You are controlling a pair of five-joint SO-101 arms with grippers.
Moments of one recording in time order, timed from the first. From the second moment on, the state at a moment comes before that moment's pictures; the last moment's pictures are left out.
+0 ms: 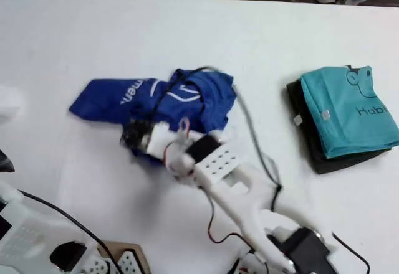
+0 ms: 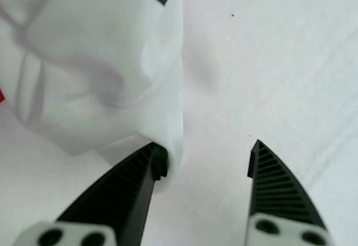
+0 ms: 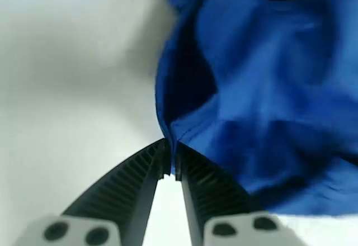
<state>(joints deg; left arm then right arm) -65.2 9.6 9.2 72.8 -25.1 -46.1 -13.5 41.0 56.6 36.8</state>
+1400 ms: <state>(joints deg) -65.5 9.6 9.2 72.9 -25.1 -56.7 5.3 35.0 57.5 31.0</state>
